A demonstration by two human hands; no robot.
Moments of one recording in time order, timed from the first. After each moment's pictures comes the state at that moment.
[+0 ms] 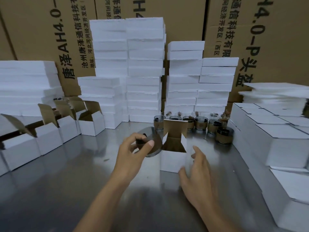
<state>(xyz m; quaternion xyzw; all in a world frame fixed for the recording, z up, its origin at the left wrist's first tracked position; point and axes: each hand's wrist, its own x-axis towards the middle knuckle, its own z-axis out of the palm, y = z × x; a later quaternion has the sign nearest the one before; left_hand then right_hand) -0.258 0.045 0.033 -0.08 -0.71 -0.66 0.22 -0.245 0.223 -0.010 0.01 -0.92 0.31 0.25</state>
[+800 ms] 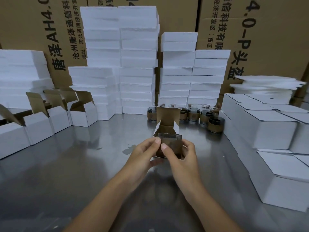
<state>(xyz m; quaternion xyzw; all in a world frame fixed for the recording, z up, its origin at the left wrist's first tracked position) -0.239 0.082 0.005 -0.12 -0.65 -0.75 -0.01 -0.223 0.201 -0.003 0.05 -0.68 0.72 0.16</state>
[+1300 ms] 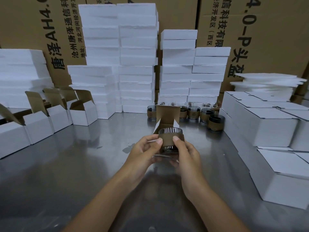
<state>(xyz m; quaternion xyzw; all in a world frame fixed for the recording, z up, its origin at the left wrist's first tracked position) -0.243 0.082 -0.001 -0.10 -0.63 -0.77 0.02 -0.231 0.204 0.000 -0.01 -0.59 0.80 0.11</state>
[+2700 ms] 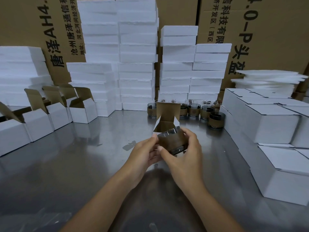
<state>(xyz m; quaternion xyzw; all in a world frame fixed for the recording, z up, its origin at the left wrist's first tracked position) -0.247 0.085 0.001 -0.06 -0.63 -0.77 -0.03 -0.224 0.203 -0.008 0.04 -0.78 0.55 0.31</state>
